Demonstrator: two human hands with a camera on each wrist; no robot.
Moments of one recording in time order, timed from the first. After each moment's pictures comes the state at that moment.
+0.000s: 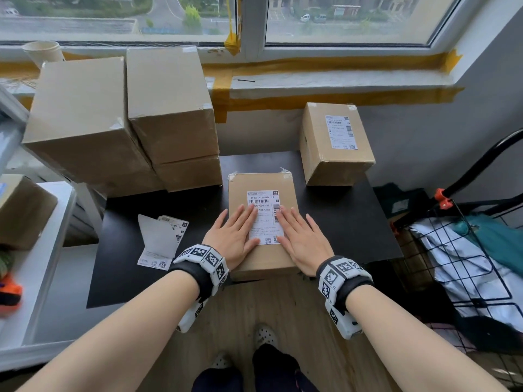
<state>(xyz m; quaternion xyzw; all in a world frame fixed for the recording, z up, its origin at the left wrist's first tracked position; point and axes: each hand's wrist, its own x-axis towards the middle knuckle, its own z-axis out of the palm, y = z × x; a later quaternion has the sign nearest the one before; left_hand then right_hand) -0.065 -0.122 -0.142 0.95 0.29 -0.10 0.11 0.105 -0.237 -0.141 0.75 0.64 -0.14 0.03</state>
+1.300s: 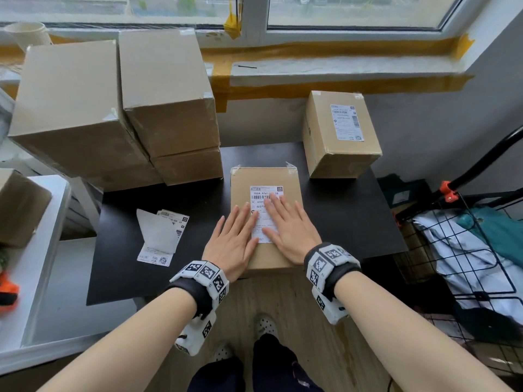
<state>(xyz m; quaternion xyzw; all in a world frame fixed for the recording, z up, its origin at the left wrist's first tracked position) -0.079 -0.139 -0.159 0.93 0.33 -0.06 0.16 0.092 -0.205 -0.143 0.74 0.65 -0.16 0.03</state>
